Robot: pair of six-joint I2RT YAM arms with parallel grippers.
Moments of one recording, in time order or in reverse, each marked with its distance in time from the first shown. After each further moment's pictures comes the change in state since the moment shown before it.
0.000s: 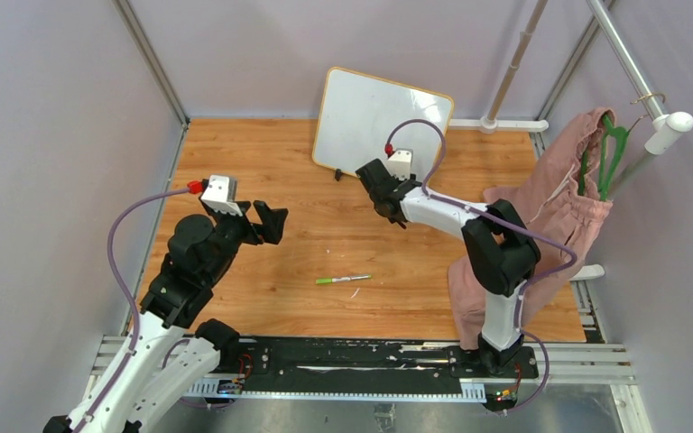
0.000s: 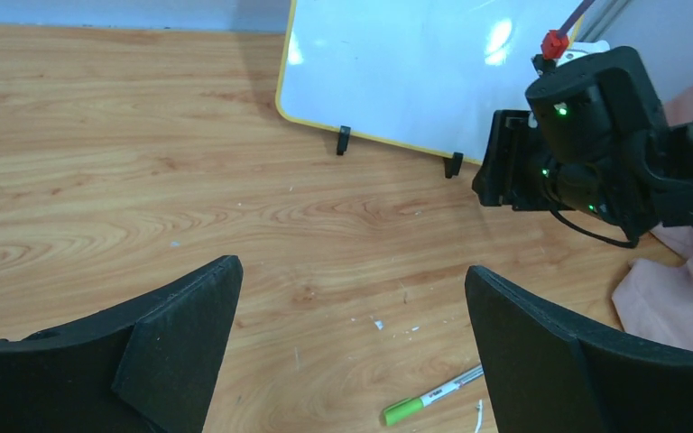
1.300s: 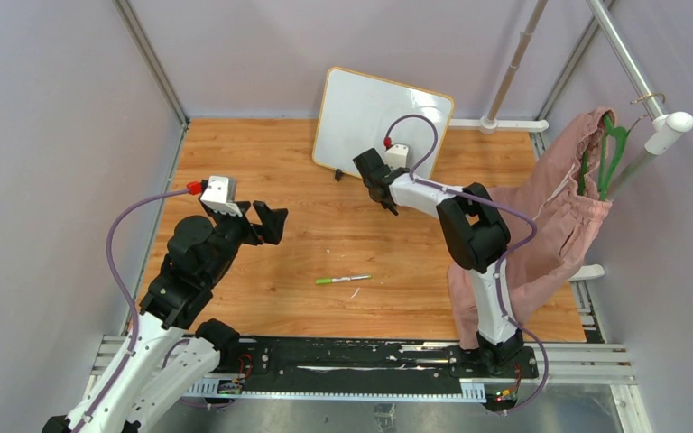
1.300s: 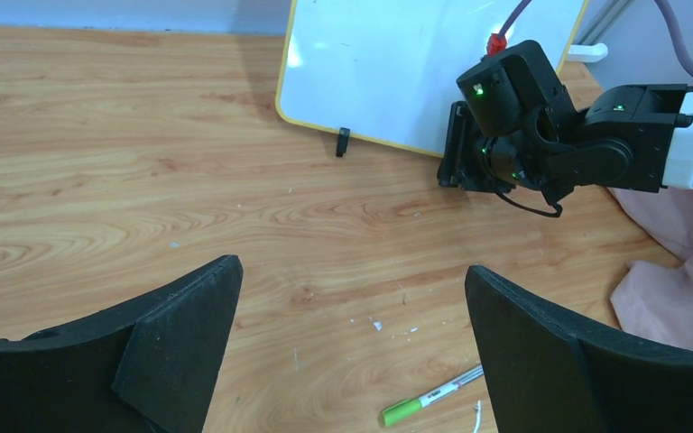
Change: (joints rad) left arm -0.014 -0.009 0.000 0.000 -0.013 -0.002; right arm -0.085 0.277 0.245 -0.024 -0.050 0.062
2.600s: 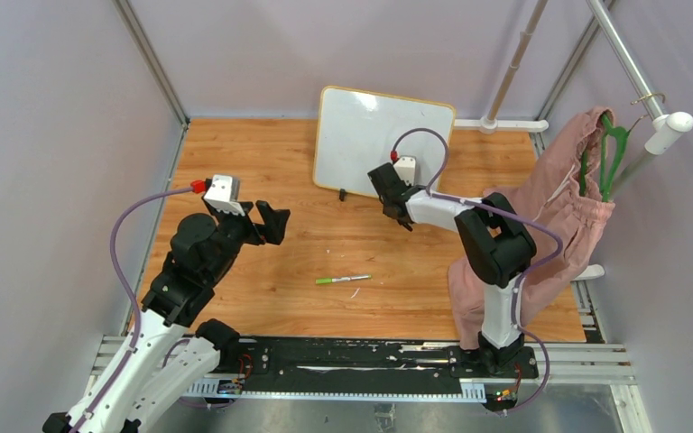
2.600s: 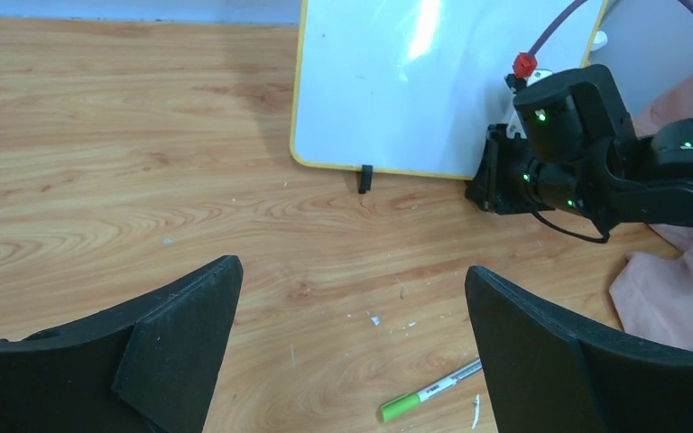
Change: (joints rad) left arm 0.000 0.018 0.000 0.000 0.016 -0.001; right arm -0.004 -0.167 -0.275 0.167 -0.099 -0.127
